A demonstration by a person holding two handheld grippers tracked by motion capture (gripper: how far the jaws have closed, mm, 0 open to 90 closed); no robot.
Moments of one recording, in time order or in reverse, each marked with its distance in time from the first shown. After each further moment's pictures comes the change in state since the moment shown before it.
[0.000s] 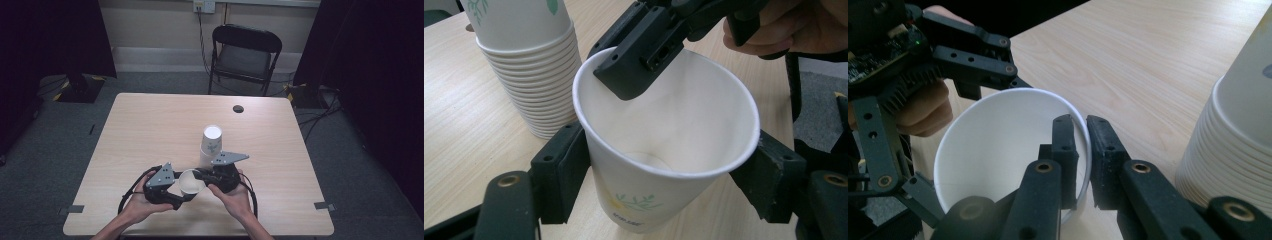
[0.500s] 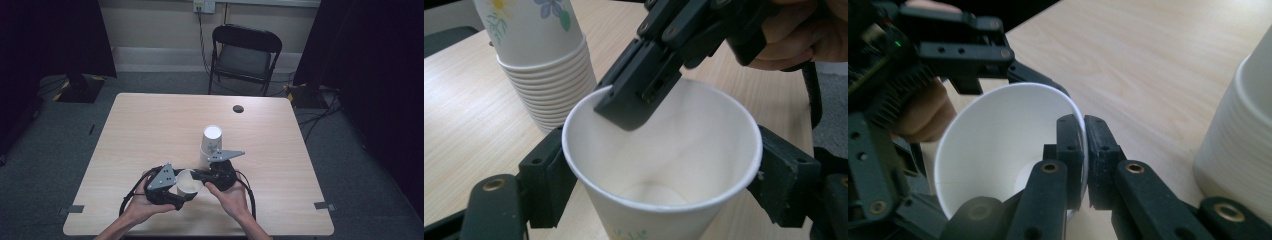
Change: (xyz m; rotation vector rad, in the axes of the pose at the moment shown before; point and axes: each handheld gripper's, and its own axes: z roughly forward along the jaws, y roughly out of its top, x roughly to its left) left arm -0.005 0.003 0.001 -0.013 0.070 0.043; right arm 0.000 0.004 0.010 0.071 0.022 0.075
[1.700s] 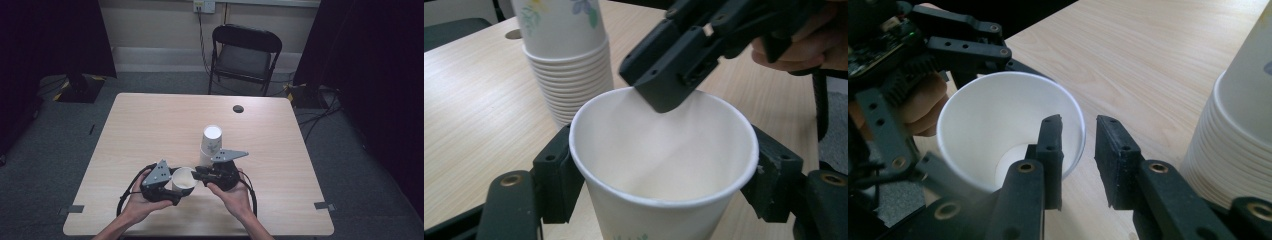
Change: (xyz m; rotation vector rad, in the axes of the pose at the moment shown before) left arm 0.011 -0.004 -0.009 -0.027 0.020 -0.090; right arm -0.001 0.000 -0.009 -0.046 -0.013 -0.040
